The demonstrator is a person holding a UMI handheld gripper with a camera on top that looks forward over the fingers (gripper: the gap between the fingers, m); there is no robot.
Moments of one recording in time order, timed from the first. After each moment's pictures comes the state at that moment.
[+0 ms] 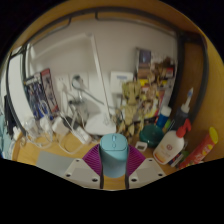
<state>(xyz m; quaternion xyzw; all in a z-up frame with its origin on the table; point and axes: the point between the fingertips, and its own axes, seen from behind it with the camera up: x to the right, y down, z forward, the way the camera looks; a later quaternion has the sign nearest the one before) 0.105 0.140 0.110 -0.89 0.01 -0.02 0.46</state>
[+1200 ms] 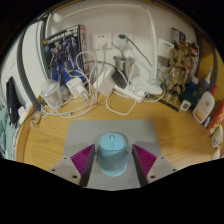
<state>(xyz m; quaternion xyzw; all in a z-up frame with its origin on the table) -0.099 0.066 -0.009 -0.94 0.01 0.00 0.35</state>
